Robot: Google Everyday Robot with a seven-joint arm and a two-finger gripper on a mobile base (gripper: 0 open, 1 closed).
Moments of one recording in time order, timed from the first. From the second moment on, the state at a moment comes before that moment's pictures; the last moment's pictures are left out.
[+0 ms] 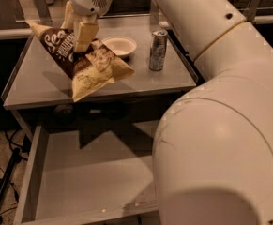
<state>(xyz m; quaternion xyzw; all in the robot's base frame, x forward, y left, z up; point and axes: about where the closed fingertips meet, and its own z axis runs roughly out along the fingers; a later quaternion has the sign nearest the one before) 0.619 0.136 0.990 -0.86 0.46 0.08 0.23</state>
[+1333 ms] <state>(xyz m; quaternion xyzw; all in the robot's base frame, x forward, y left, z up) 0.675 0.155 0.974 -0.86 0.43 0.09 0.26</state>
